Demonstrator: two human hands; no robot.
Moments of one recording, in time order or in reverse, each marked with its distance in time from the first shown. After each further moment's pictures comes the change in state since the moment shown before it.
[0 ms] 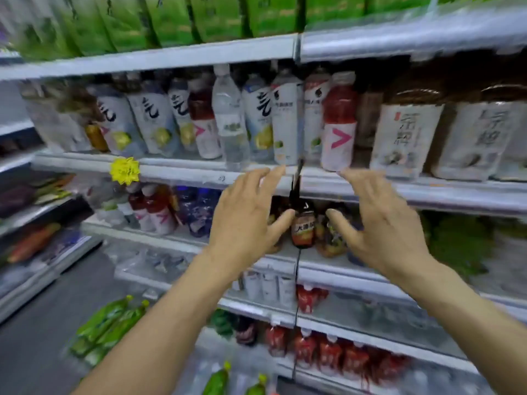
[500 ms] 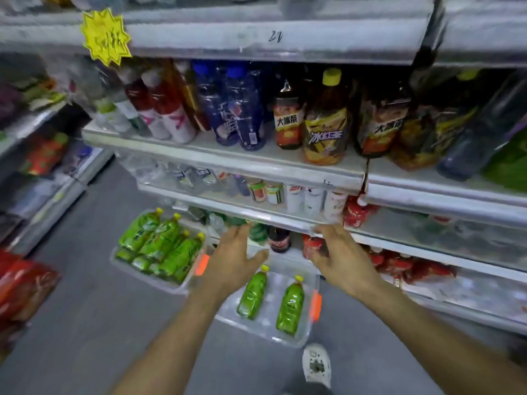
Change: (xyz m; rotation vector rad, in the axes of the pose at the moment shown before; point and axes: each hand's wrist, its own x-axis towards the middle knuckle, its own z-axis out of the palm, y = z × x) left_hand -0.200 -0.165 0.147 -0.293 -0.730 -0.603; right_hand -0.133 -0.101 0.248 0.353 -0.867 0.427
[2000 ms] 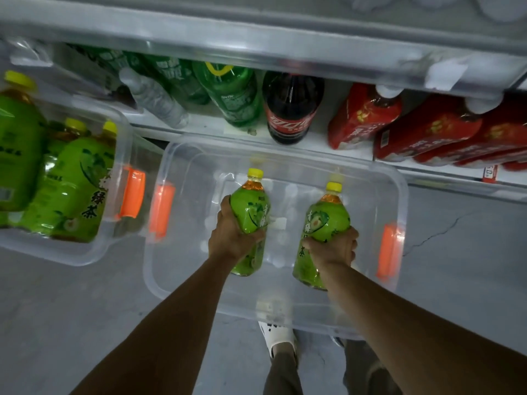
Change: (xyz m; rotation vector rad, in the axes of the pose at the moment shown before) left_hand 0.154 -0.297 0.370 -0.295 -0.318 -0.501; right_hand 0.107 0.151 0.477 0.525 0.022 1.272
